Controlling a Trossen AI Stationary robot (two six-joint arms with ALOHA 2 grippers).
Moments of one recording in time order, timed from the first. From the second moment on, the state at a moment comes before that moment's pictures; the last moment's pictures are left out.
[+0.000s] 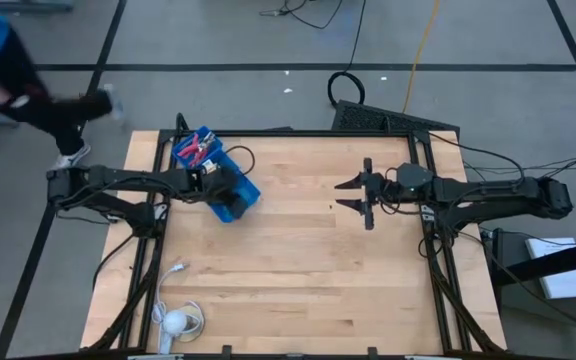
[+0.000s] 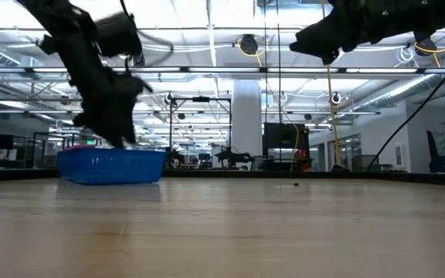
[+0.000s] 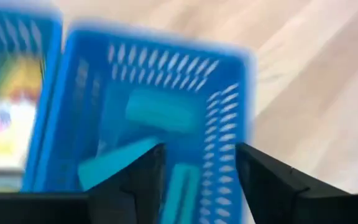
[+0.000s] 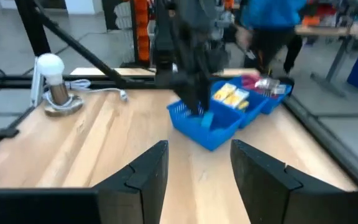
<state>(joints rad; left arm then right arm) 0.24 1.25 0.65 -0.41 -0.09 -0.60 -0.13 0.90 0.54 0.21 -0.08 -0.04</state>
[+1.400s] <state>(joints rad) -0.84 0.49 0.31 -0.37 -1.22 -0.68 -0.14 0.05 0.13 -0.03 -0.07 0.09</state>
